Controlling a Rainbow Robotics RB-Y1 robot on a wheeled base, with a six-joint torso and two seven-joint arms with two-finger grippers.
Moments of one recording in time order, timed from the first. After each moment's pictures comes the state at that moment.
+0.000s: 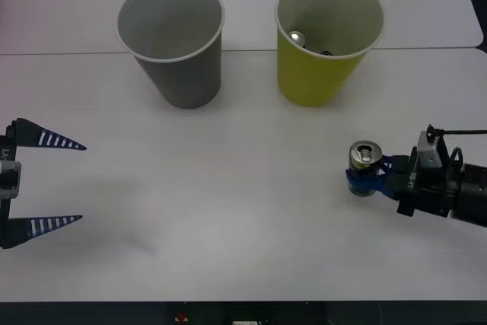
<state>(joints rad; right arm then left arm) 0.03 -0.65 -0.06 -1.61 1.24 -1.10 -0.11 0.26 1.13 0.26 -2.01 -1.31 -1.13 -0.09</state>
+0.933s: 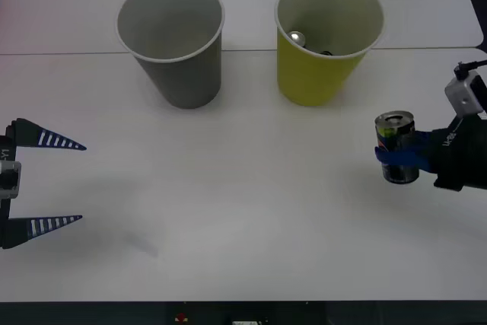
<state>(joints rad) 0.05 -0.71 -0.31 -2.17 1.72 -1.30 -1.09 0.26 1.13 0.26 -2.01 -1.31 -1.13 -0.09</state>
